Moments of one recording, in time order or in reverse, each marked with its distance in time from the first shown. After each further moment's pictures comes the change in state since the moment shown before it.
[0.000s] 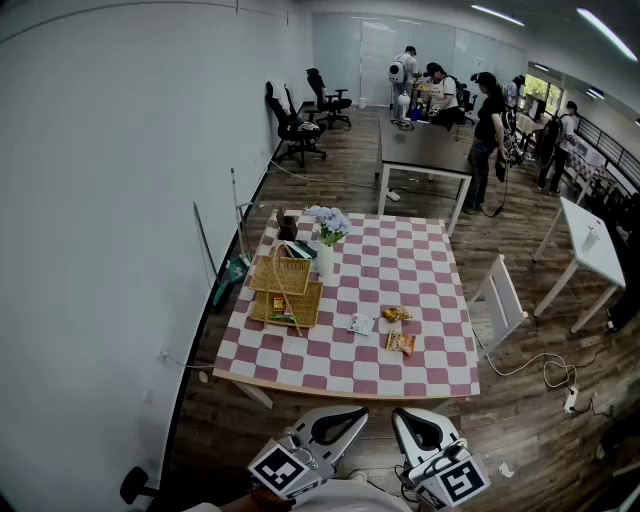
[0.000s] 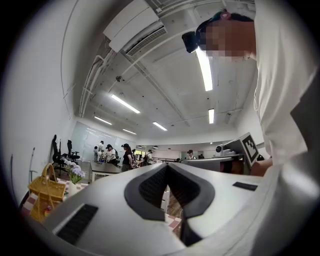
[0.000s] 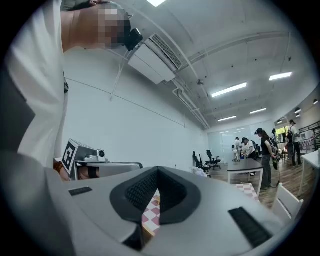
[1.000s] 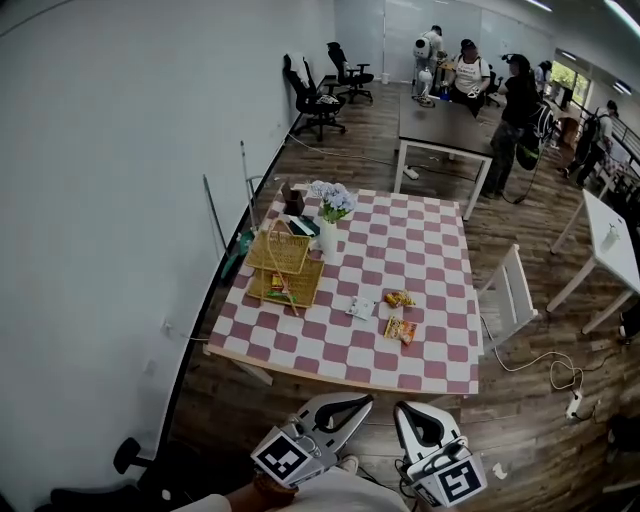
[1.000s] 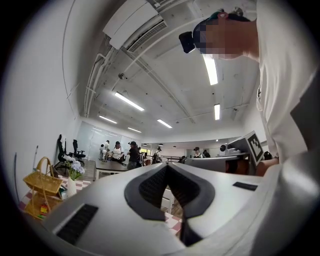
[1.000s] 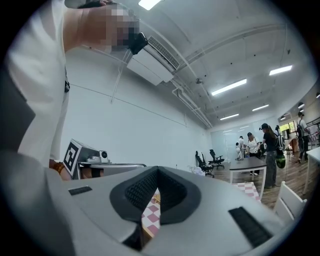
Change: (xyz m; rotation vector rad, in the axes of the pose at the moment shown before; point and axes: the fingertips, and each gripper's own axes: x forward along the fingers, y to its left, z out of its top) left arm 0.065 -0.005 -0.030 -0.047 0.047 0.062; right arm -0.014 -0.059 -0.017 0.010 -0.016 0.041
